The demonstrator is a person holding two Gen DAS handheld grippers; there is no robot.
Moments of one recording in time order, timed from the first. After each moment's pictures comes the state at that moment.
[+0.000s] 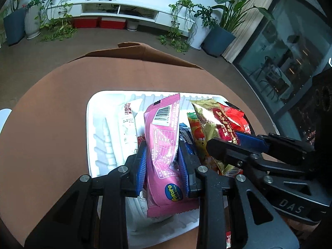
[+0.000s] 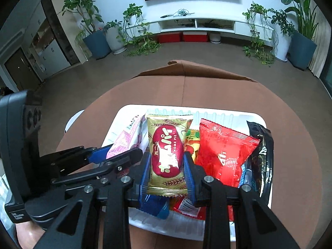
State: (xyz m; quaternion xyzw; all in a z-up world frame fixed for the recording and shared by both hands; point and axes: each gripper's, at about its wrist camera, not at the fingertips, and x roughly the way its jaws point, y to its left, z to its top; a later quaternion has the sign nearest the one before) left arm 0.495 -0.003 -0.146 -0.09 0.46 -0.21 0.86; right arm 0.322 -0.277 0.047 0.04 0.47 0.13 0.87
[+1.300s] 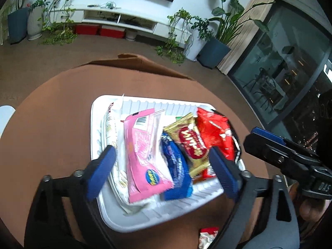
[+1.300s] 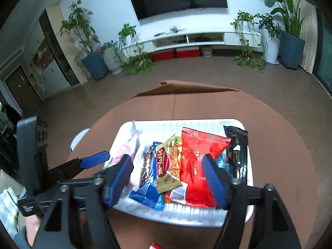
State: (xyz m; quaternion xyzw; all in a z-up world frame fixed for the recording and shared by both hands) left arm 0.461 0.015 -0.121 -0.12 0.42 -0.22 0.87; right arm 0.276 -0.321 0.090 0.10 0.41 0.12 0.90
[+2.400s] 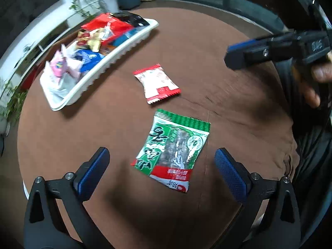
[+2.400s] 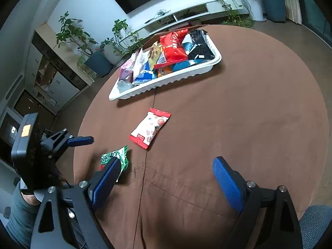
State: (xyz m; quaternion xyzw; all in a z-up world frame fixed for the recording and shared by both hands) left arm 0.223 -0.021 -0.166 0.29 0.45 -0.38 0.75; right arm 0.072 -0.358 0.009 0.20 0.46 0.14 0.85
